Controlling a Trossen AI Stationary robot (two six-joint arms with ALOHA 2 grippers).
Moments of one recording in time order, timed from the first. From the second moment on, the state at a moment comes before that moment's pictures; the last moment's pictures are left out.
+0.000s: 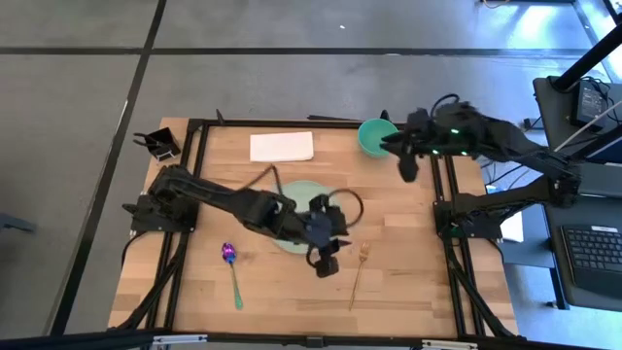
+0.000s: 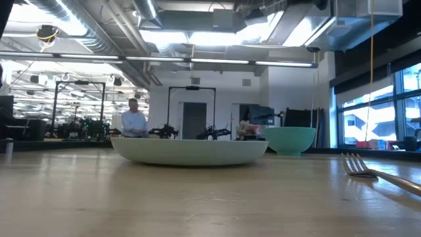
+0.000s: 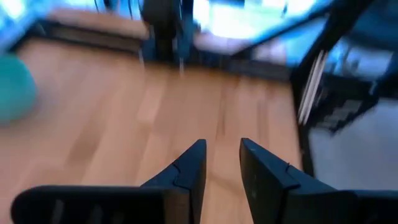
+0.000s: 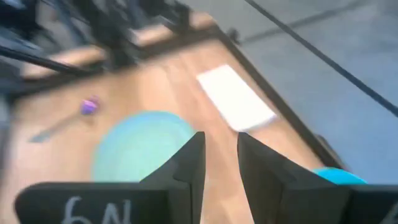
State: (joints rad) left arm -0.32 1.90 2.04 -0.74 -0.32 -0.39; right arm -0.25 1.06 1.37 -0.84 0.09 0.13
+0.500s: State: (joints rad) left arm -0.26 1.88 2.35 -0.72 -0.34 -0.23; right arm -0.58 1.47 1.37 -1.00 -0.05 0.07
